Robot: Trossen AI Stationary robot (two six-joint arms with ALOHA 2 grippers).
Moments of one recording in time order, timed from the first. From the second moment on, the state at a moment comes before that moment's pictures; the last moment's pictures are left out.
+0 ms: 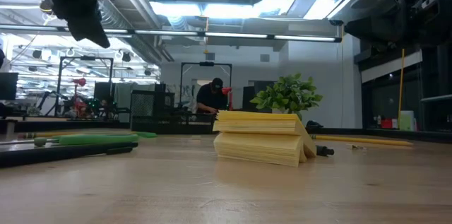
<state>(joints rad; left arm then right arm) -0.01 0.76 0.70 -0.80 -0.14 -0.43 0.18 0.38 0.01 0.42 0.31 0.04</state>
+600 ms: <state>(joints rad) -0.07 0.97 0.74 -0.89 -0.20 -0.56 0.18 0.38 0.01 0.38 0.31 0.05</state>
